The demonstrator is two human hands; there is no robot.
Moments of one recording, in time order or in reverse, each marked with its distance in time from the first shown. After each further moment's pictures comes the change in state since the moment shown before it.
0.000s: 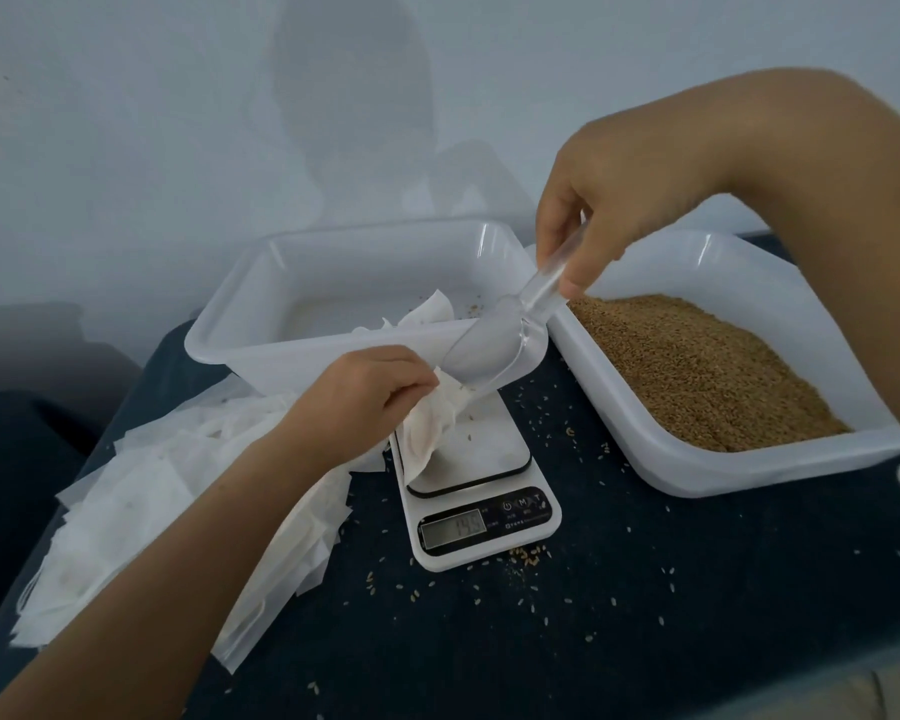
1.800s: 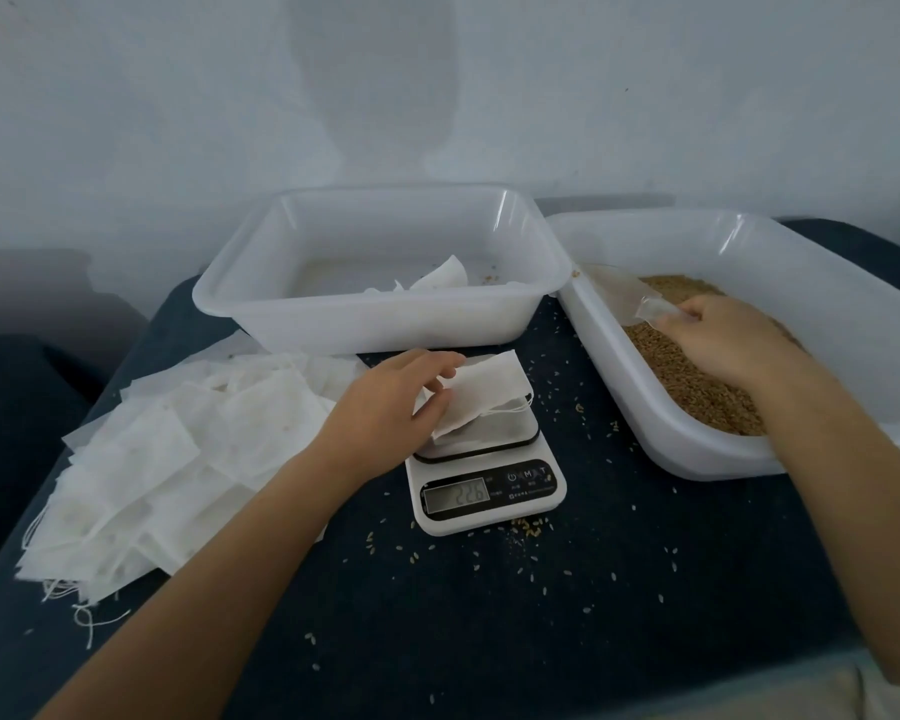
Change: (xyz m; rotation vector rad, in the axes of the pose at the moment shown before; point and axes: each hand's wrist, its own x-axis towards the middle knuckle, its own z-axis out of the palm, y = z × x) left_hand -0.029 0.006 0.048 -0.083 -0.034 -0.336; right_hand -0.002 0.078 0.184 0.557 0.412 0.752
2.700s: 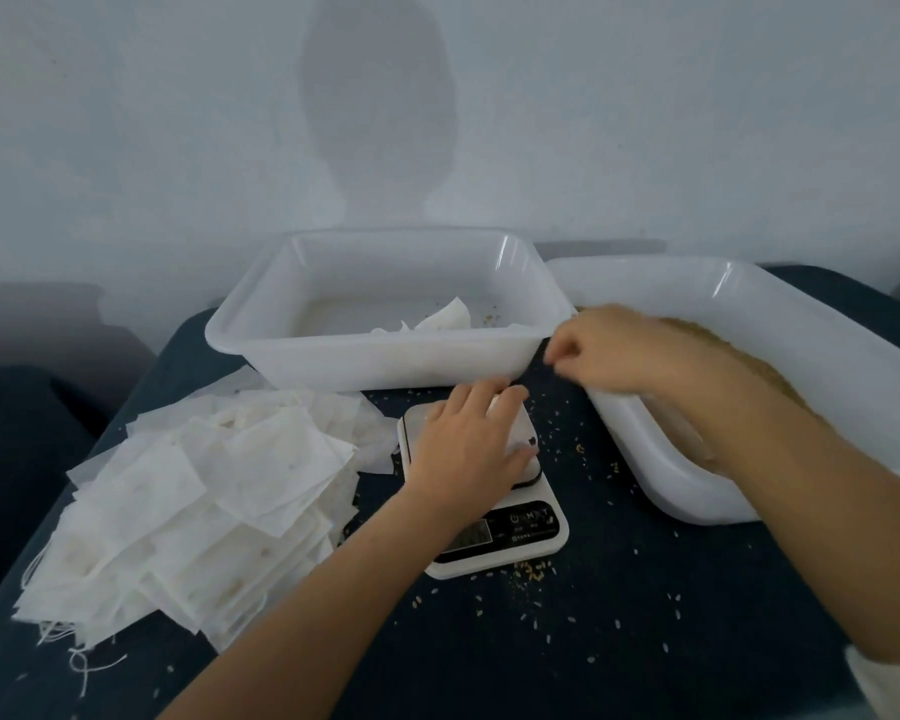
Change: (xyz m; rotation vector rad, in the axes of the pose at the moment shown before) left_hand 0.020 0.045 0.038 0.258 0.058 0.023; right_hand -0.006 -0.095 0.003 -0.356 -0.196 -0.456
